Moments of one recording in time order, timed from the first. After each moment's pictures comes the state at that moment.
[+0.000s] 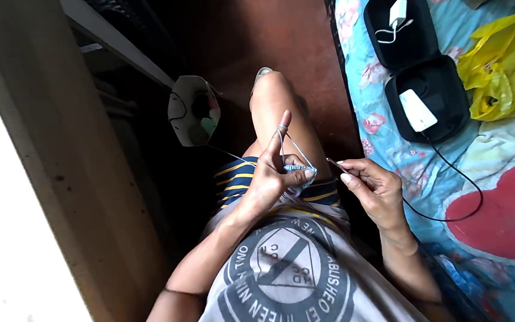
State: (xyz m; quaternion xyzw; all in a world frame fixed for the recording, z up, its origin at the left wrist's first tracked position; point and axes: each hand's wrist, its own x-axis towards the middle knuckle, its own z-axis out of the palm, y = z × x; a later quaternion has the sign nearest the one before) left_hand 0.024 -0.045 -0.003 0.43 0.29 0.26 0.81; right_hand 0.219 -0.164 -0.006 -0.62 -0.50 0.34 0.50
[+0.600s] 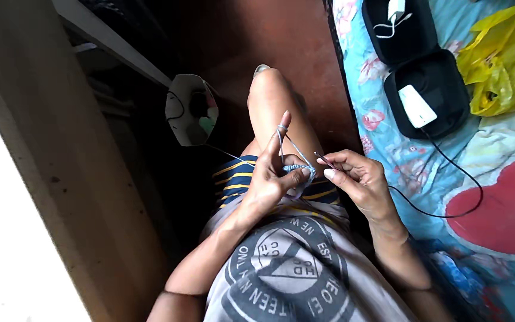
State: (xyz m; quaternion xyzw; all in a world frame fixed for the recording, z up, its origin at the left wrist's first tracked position) left_hand 0.024 -0.049 0.002 0.49 0.28 0.27 0.78; right_hand 0.206 -0.143 0.002 -0.58 -0.46 0.43 0.51
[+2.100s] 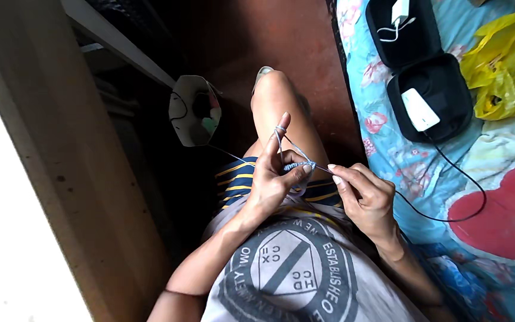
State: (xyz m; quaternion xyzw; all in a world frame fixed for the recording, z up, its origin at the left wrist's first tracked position) left_hand 0.025 -0.050 -0.002 0.49 0.32 0.31 0.75; right_hand 0.199 -0.164 -0.012 -0.68 -0.61 0.12 0.39
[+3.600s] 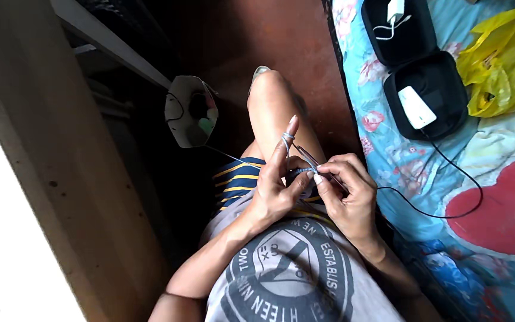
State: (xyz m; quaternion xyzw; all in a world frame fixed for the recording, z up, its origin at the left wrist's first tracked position) left_hand 0.028 -0.058 -0.007 0.61 0.27 0.33 0.67; right_hand 0.165 -0.149 0.002 -0.69 -0.51 0.20 0.48
